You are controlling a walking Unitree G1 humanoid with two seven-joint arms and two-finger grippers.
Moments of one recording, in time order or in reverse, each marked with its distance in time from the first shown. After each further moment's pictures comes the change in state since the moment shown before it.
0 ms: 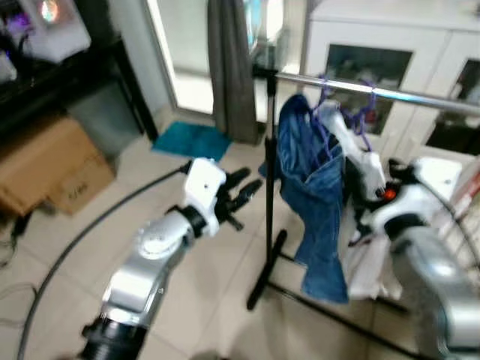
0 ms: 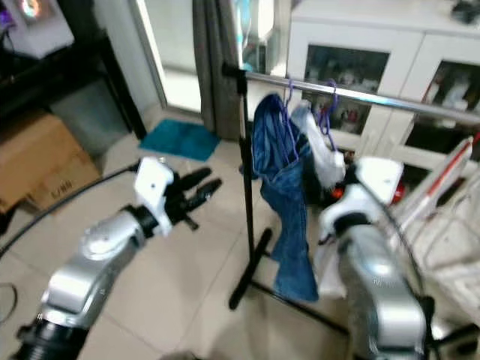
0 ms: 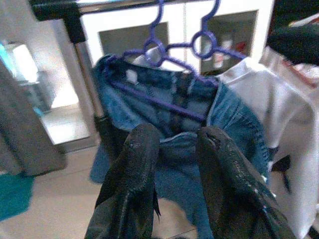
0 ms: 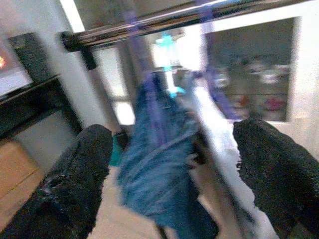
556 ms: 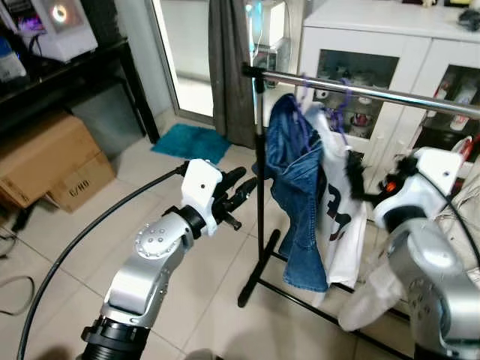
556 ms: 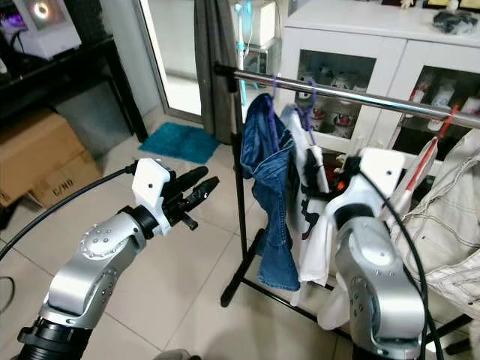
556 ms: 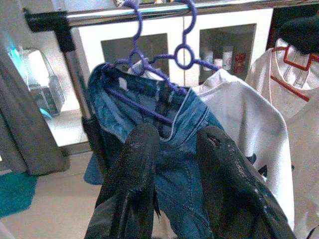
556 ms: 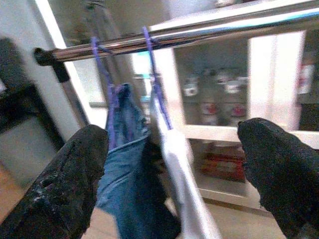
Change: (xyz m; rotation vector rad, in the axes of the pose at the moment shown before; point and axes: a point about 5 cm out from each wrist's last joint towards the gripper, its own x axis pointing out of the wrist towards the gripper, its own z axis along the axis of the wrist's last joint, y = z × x) left arm 0.000 -0.001 -0.002 -0.026 -0.007 0.021; right arm 0.005 -0.016 0.016 -0.045 -0.005 -0.181
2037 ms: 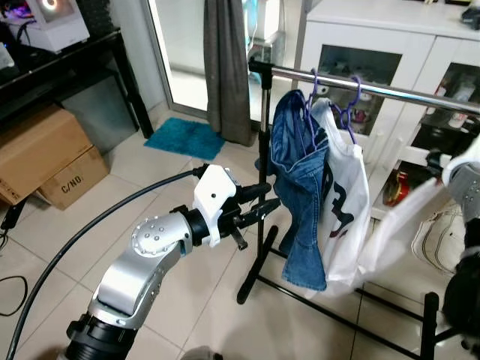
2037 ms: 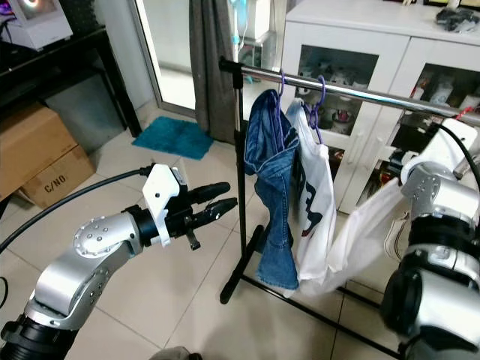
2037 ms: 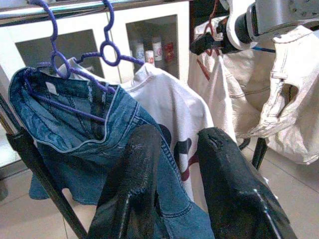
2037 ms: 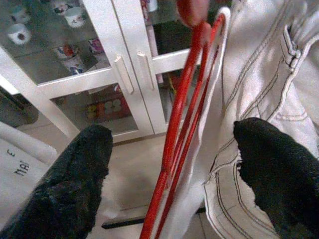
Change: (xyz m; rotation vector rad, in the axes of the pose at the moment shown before) left arm -0.004 -0.019 0.015 0.051 0.027 -0.311; right arm 0.104 -0.129 -0.007 0.099 0.389 -0.494
